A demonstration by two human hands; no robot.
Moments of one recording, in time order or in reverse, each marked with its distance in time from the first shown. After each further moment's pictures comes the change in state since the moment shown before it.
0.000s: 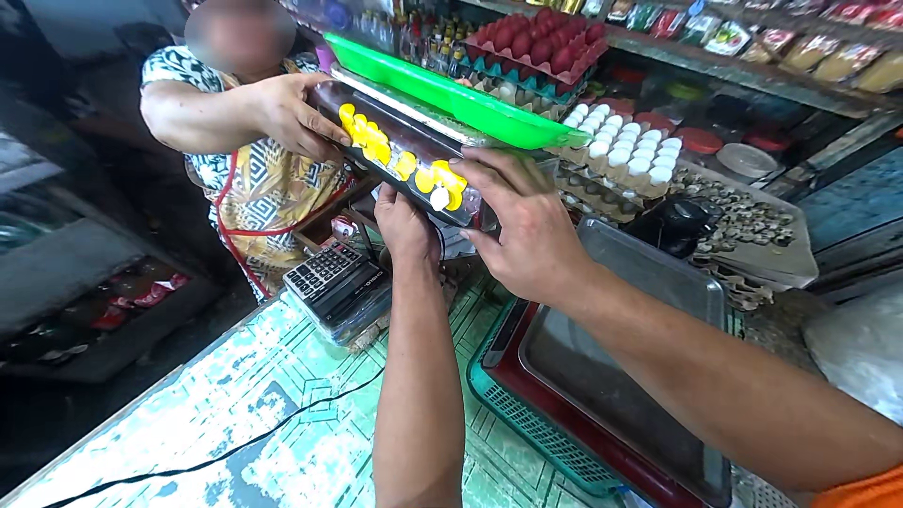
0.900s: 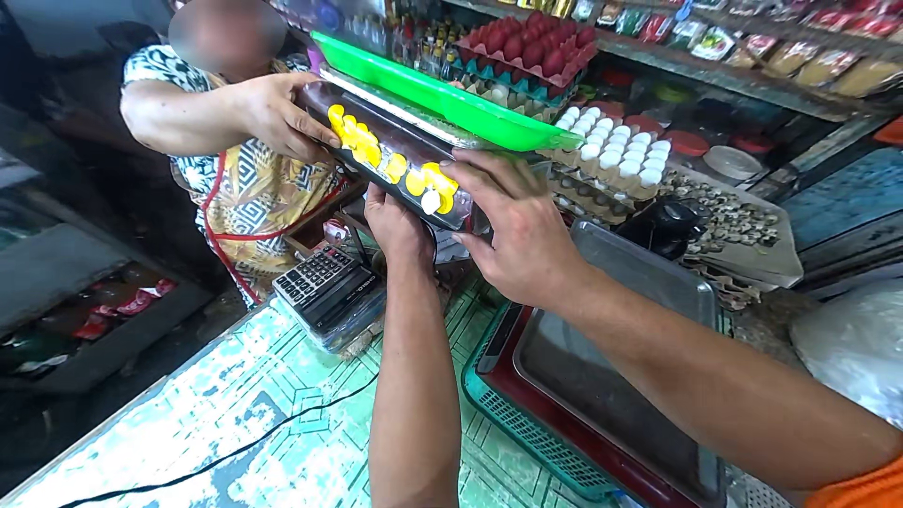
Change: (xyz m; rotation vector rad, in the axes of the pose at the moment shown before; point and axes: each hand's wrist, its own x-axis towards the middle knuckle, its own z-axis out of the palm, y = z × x) left_hand 0.005 -0.002 0.006 -0.005 0.056 0.035; right_hand 0.002 0.001 0.000 0.000 -0.008 0.001
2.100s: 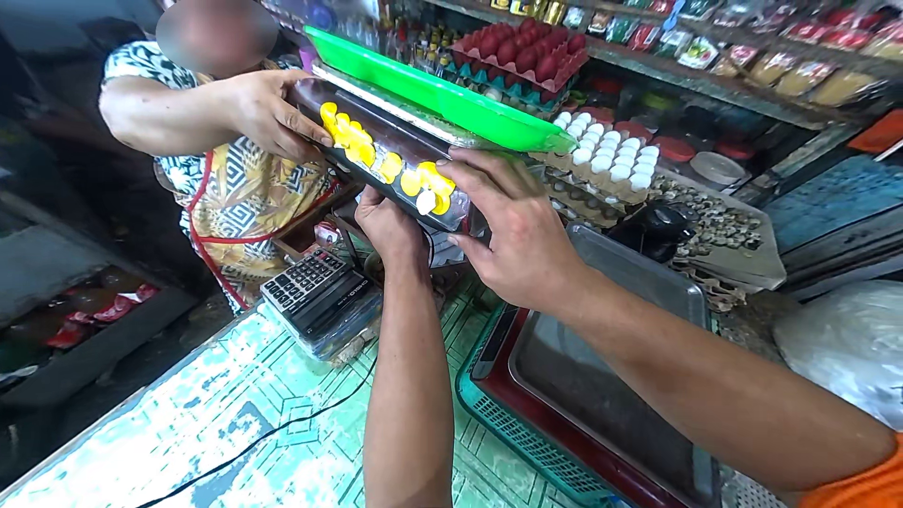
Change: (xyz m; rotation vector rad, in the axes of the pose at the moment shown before) left_hand 0.002 -0.008 0.002 0.048 0.013 0.136; right_hand 0.001 0.003 -0.002 -0.011 -0.004 -0.017
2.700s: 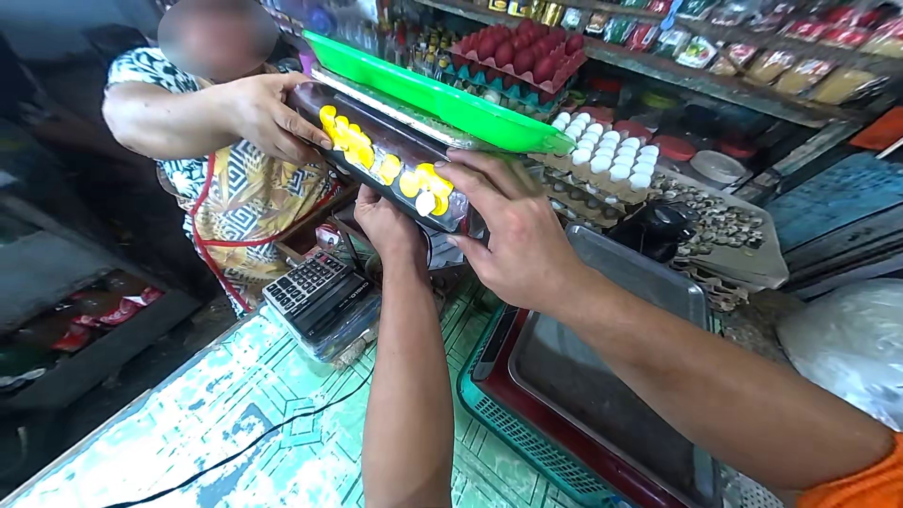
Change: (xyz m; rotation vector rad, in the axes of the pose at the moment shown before) left_hand 0.005 0.001 0.004 0.037 0.012 -0.010; right_hand 0.001 0.000 -0.002 0.006 -0.006 0.014
